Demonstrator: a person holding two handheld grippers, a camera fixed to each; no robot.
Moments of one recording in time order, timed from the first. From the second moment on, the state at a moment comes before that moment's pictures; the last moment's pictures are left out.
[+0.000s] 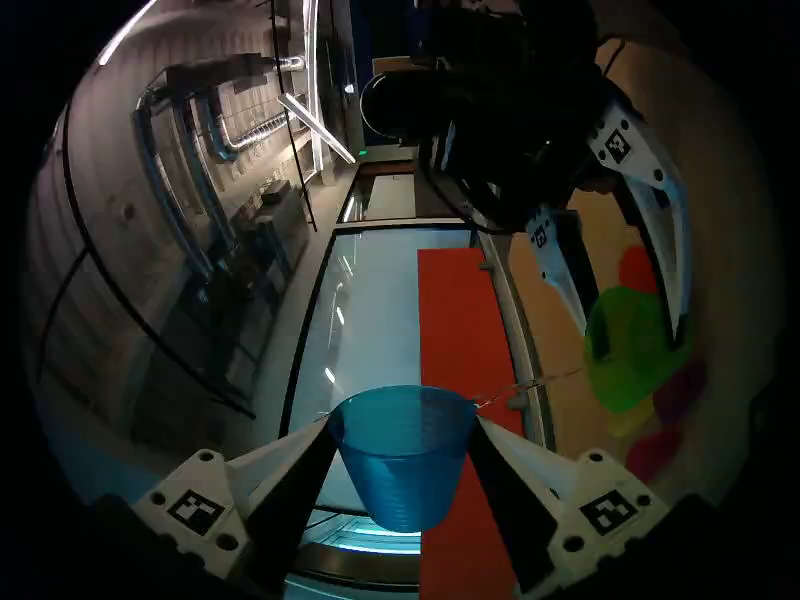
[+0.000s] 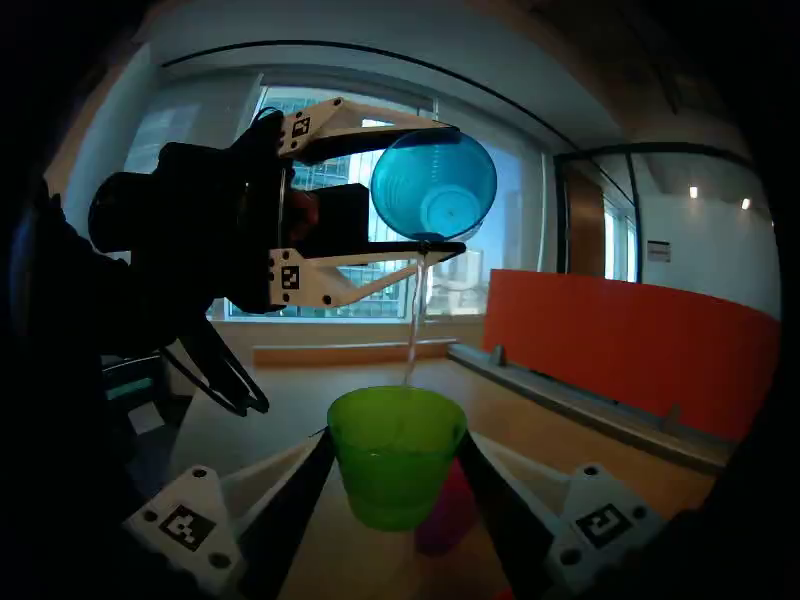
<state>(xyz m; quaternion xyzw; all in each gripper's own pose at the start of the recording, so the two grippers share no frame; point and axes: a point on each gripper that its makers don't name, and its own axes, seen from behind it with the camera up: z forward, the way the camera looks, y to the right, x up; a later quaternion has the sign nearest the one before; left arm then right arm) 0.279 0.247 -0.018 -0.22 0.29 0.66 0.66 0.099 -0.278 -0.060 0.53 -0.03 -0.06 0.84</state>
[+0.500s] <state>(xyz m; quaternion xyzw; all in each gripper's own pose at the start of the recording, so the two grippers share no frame) 0.276 0.250 -0.023 -0.21 0.30 0.68 0.63 0.099 -0.278 -0.057 0.53 -0.03 -0.06 0.84</state>
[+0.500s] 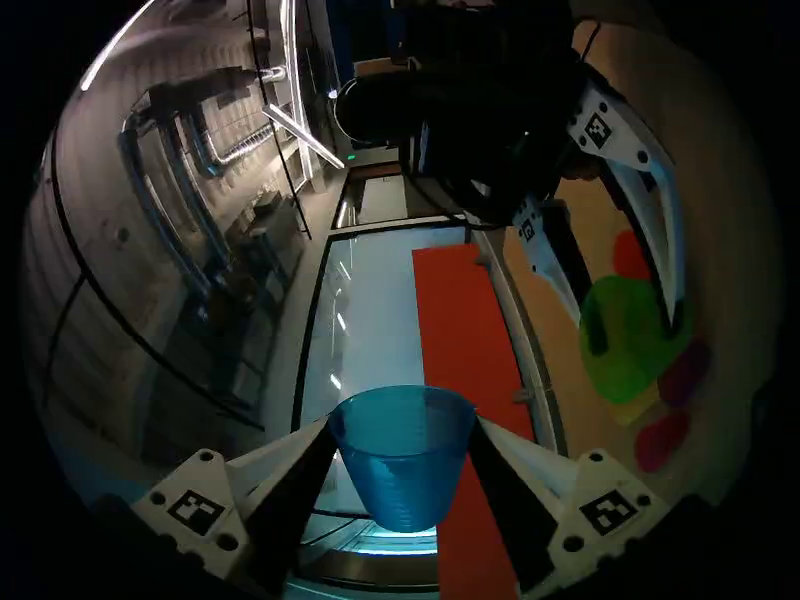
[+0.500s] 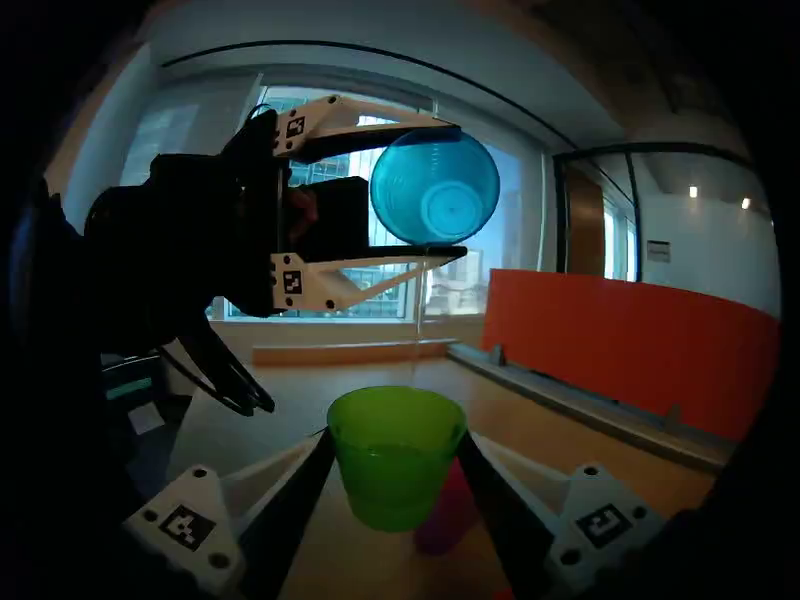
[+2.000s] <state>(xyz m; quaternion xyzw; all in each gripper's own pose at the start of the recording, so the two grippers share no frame) 0.279 0.243 -0.011 -0.21 0.29 0.65 0.67 0.100 -0.275 -0.056 0.53 -0.03 -0.06 0.85</state>
